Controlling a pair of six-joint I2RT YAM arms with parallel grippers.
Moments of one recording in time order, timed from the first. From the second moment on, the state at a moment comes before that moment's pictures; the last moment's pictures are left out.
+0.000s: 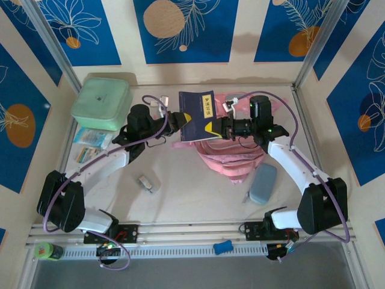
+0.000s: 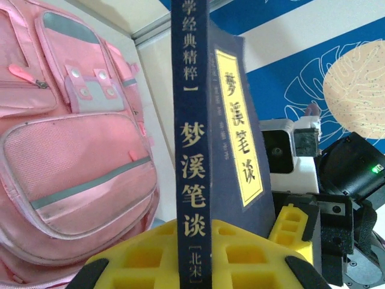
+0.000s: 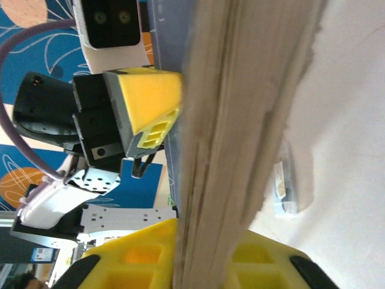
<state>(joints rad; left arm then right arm) -0.53 1.41 0.97 0.28 0.56 -1.03 0.29 1.33 1.03 -0.20 -1.09 0.80</state>
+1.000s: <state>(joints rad) -0.73 1.75 1.43 -0.35 0.37 -0.11 -0.09 1.16 1.10 -0.76 -0.73 0.61</state>
